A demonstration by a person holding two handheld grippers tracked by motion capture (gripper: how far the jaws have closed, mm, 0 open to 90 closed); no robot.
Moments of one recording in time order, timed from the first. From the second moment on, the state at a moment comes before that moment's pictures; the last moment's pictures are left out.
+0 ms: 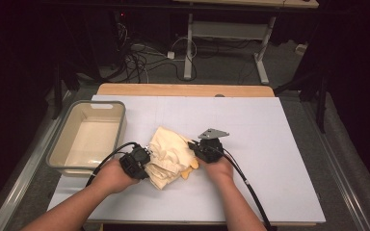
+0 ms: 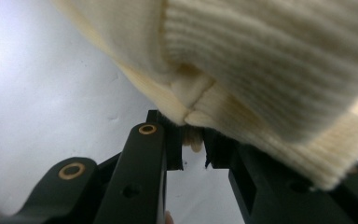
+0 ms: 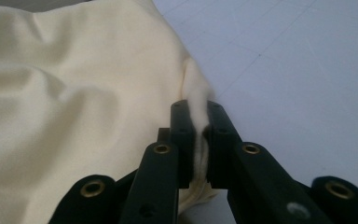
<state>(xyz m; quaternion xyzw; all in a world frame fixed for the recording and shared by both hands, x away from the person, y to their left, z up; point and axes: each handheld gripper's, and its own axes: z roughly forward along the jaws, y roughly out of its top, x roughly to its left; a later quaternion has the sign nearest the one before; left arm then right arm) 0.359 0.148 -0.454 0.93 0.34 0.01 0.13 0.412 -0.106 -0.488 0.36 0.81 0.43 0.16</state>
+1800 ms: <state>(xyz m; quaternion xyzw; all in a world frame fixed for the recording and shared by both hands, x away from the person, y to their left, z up) 0.388 0.122 -0.405 0.94 0.32 -0.04 0.05 0.394 -0.115 -0.444 0.35 0.78 0.48 0.20</state>
